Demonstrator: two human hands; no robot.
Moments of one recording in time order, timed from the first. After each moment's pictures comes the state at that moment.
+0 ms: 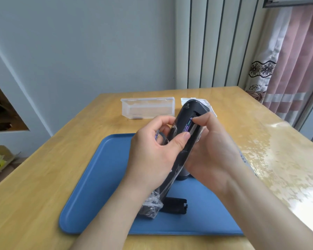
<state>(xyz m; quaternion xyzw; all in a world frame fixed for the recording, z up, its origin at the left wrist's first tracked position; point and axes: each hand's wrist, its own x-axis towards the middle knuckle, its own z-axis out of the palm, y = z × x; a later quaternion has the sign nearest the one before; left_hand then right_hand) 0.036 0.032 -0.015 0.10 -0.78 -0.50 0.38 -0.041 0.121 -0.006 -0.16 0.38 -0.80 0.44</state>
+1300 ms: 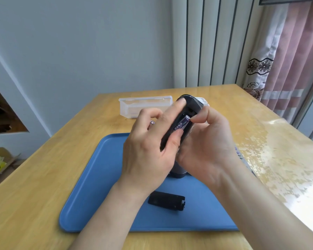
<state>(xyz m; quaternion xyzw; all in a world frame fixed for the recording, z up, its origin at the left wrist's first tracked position) 0.034 0.027 -0.024 0.04 -0.84 -0.18 0.51 -0.039 0.120 0.002 -0.20 0.27 -0.82 0.45</state>
